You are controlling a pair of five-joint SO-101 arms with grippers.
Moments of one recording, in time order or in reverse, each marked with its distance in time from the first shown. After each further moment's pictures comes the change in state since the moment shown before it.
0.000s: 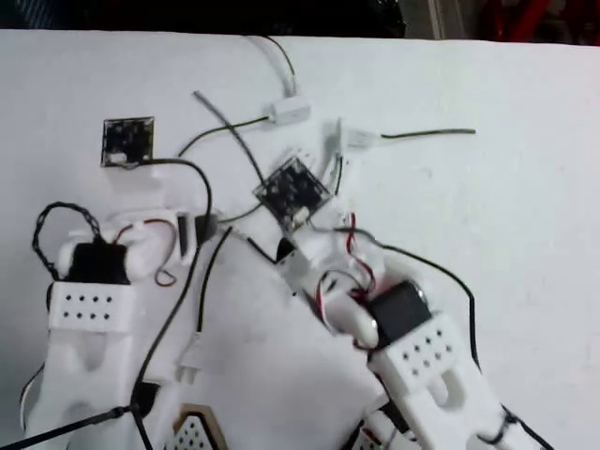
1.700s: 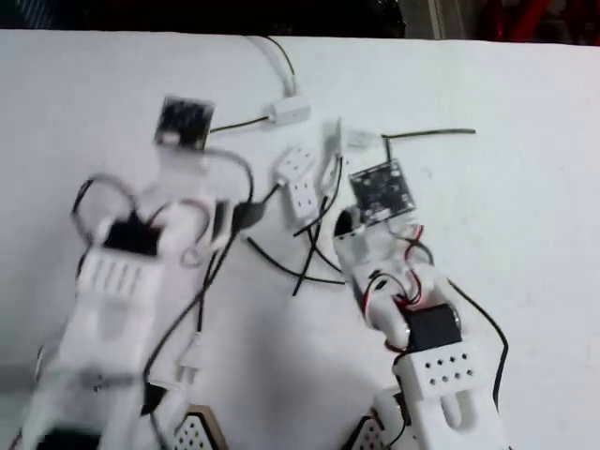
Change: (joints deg) left arm 9.0 12.0 -6.8 -8.2 -5.5; right arm 21.3 -9.8 18.1 -18.2 -4.6
